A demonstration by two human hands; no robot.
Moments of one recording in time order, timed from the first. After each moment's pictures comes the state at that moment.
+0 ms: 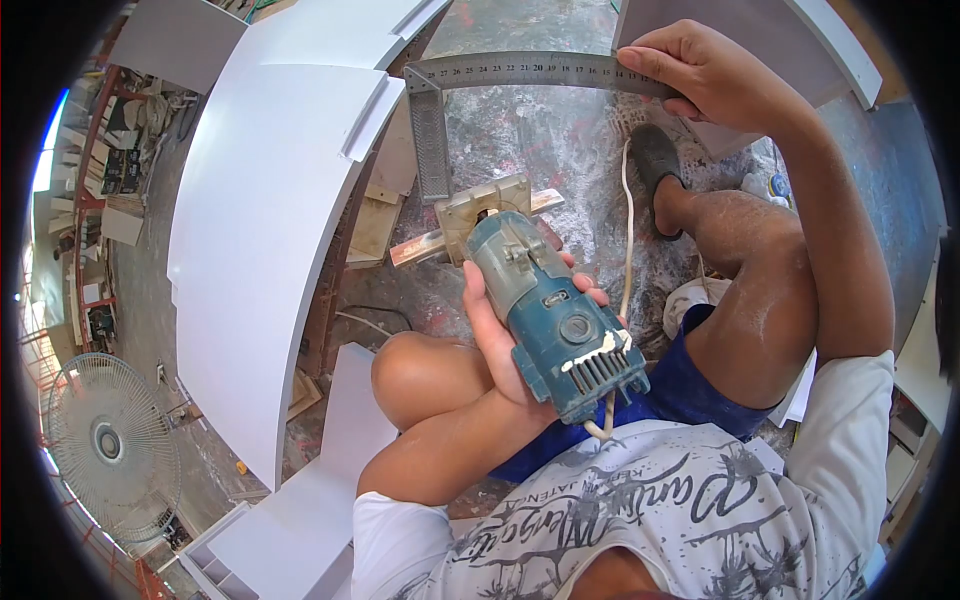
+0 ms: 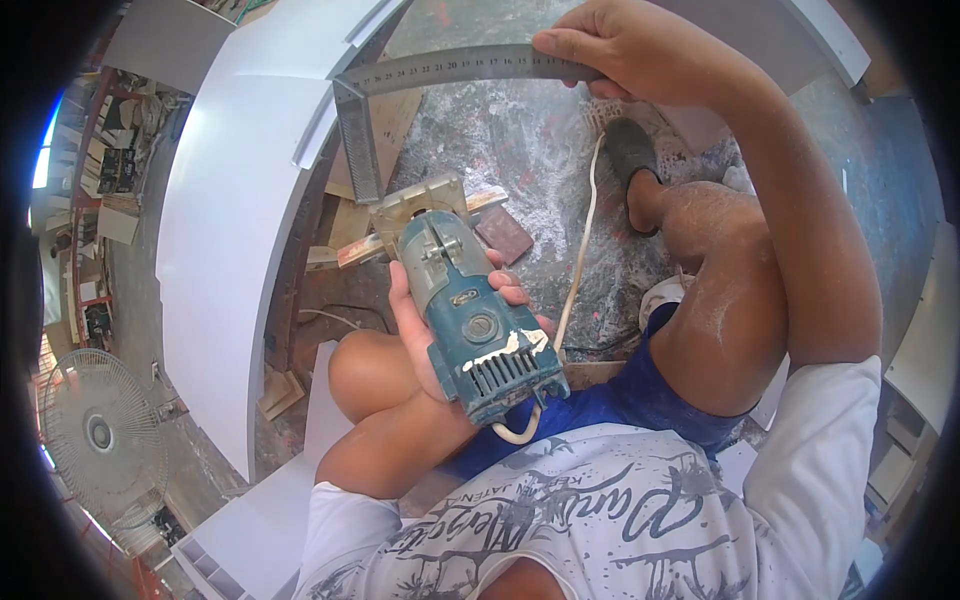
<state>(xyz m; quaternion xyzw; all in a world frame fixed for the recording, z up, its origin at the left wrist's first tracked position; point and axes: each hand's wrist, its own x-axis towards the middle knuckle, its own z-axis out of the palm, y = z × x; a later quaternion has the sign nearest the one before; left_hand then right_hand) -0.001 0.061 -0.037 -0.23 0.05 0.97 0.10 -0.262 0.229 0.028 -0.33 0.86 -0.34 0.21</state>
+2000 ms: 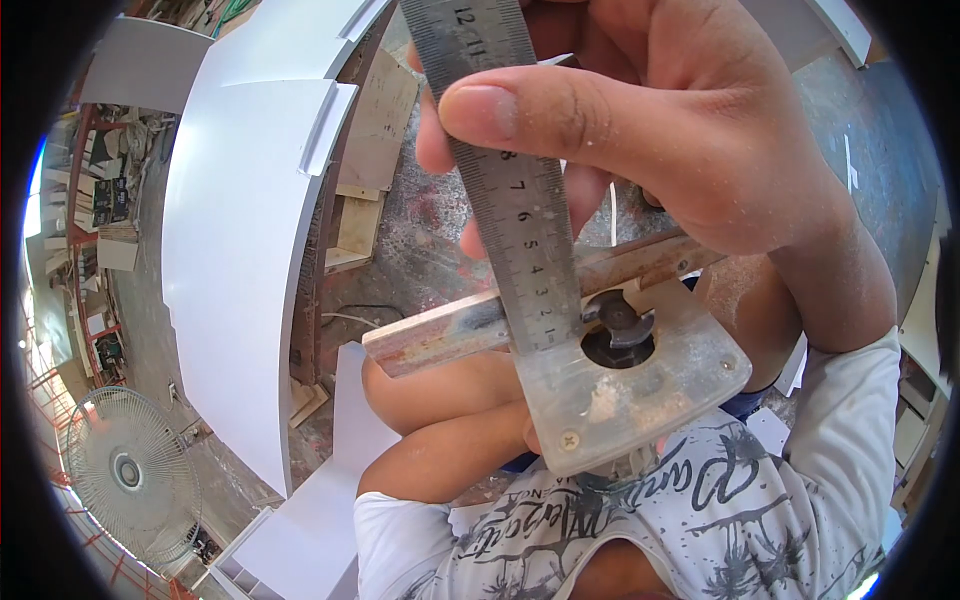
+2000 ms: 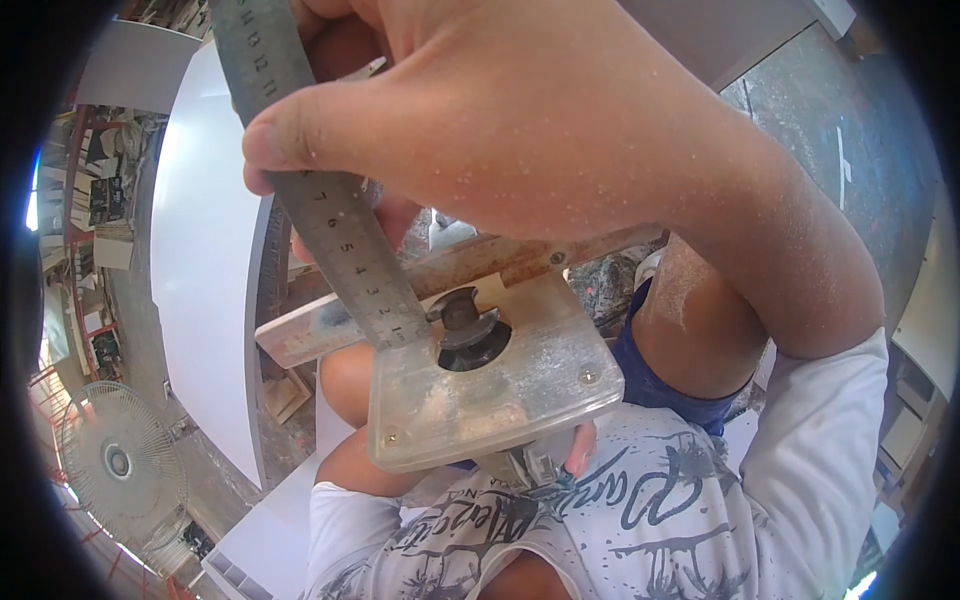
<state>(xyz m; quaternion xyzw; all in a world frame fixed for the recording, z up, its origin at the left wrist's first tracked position) 0.045 0.103 -0.127 0.09 0.00 0.86 0.51 -0.177 0.203 0.071 -0.41 0.55 -0.65 0.31</state>
